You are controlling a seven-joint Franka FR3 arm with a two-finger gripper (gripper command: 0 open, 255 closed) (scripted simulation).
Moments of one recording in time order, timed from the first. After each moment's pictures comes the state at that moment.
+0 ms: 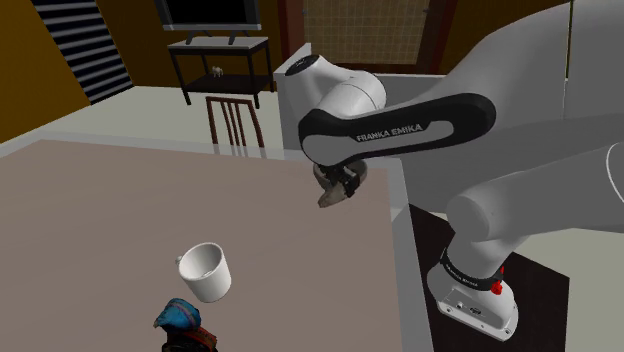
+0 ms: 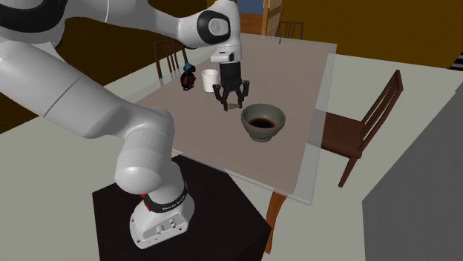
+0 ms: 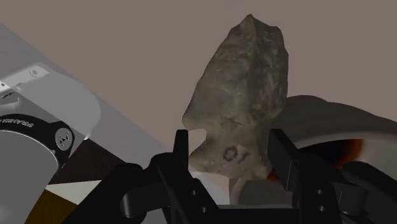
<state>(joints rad) -0.48 -0.67 0.84 -2.49 0.22 1.82 1.88</state>
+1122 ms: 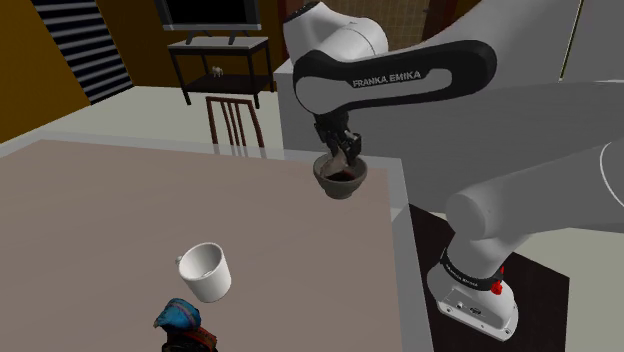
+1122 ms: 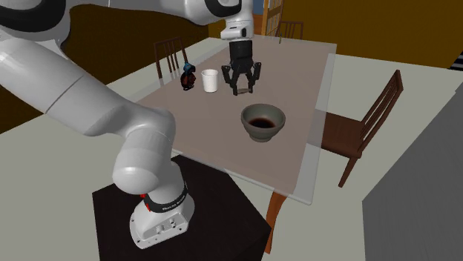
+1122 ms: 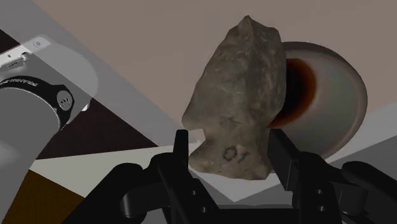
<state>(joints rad) -0.53 -0.65 0.74 -2.33 0.14 1.68 1.80</state>
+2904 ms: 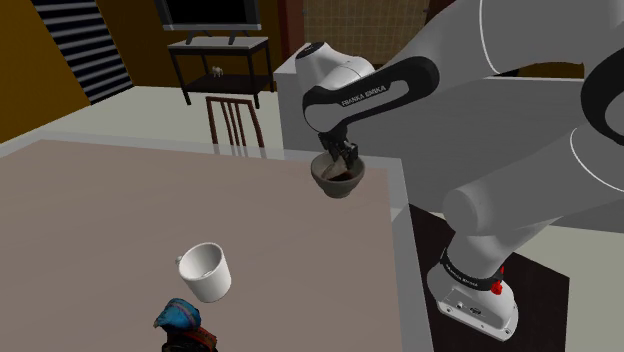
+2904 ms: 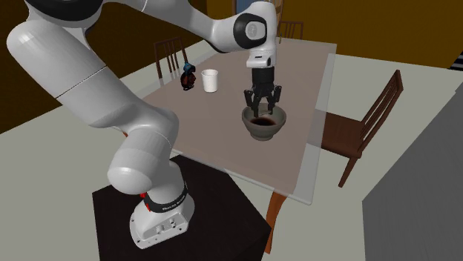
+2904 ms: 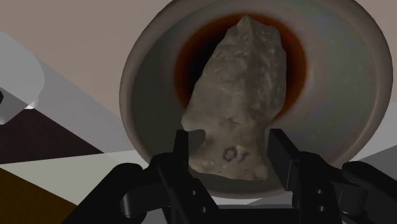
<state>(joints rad) -0.65 -0.46 0.76 -2.42 0.03 1.95 1.78</state>
